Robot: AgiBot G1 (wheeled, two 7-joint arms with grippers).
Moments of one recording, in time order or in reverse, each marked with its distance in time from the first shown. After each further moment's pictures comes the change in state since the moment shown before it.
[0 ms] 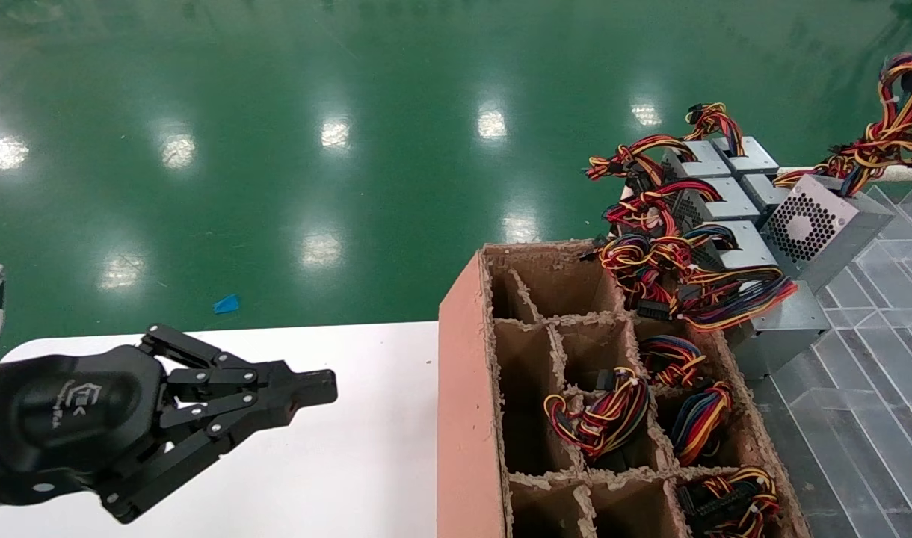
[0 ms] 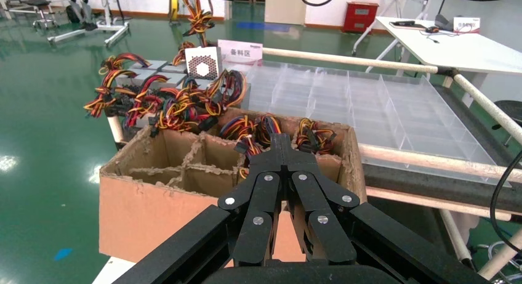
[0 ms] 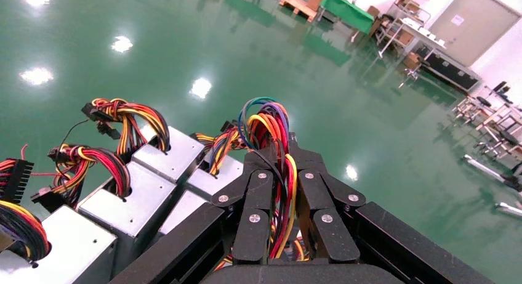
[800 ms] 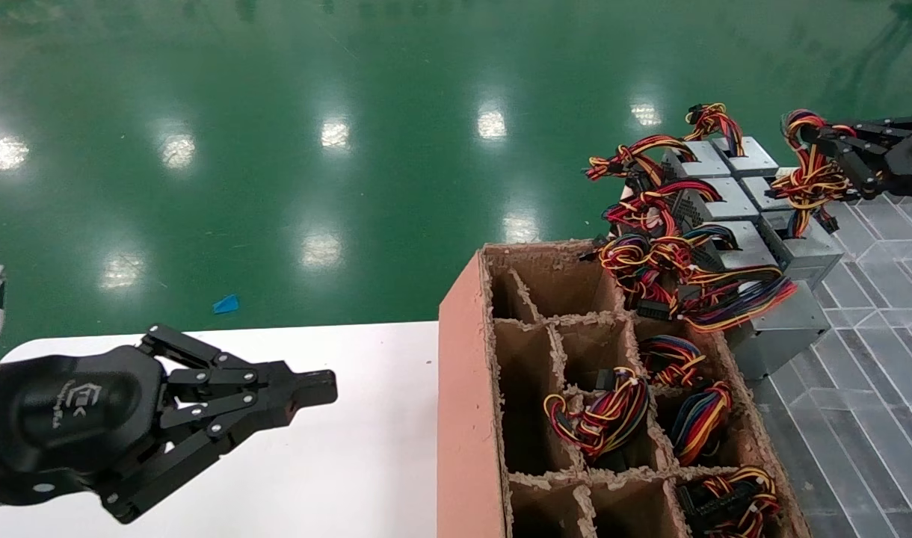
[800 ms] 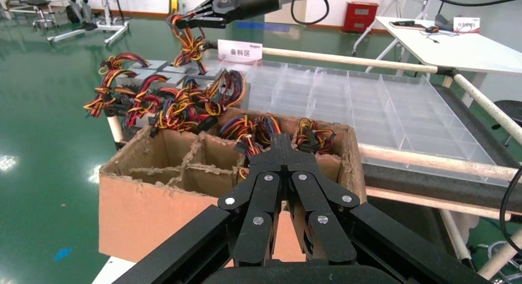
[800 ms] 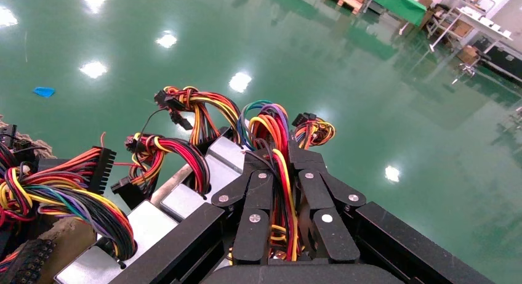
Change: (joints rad) left arm 0.000 0.000 0.000 0.000 0.000 0.000 0.000; right arm -0.032 -0.082 -0.010 -0.062 -0.006 -0.016 -0.041
